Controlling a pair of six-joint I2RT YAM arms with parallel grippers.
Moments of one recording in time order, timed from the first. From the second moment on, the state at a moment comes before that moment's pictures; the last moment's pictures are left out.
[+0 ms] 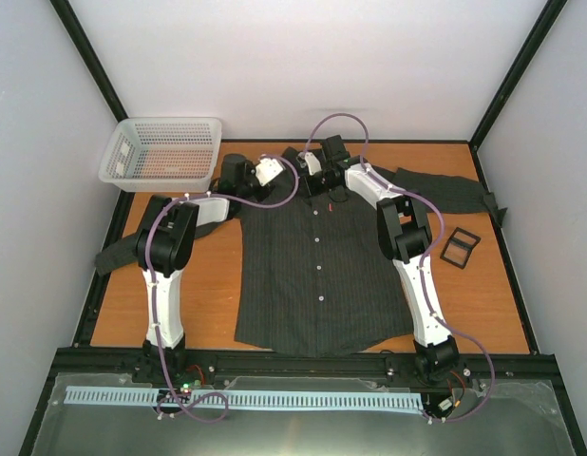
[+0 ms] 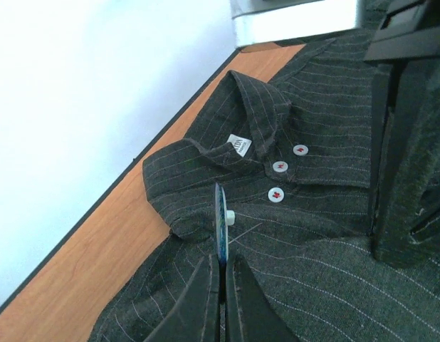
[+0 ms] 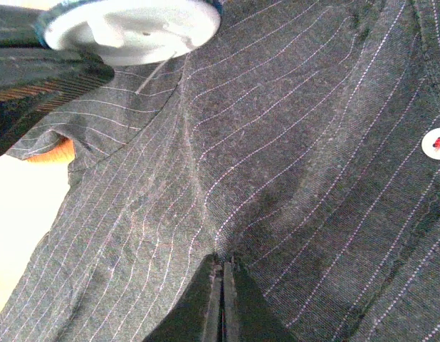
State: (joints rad) left arm -0.29 2.11 1.28 0.41 0.34 0.57; right arm 0.39 2.49 2.07 -0.55 -0.69 0.00
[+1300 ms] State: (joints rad) left arm -0.34 2.14 1.28 0.34 0.36 0.76; right arm 0.39 2.49 2.09 -0.55 -0.72 0.04
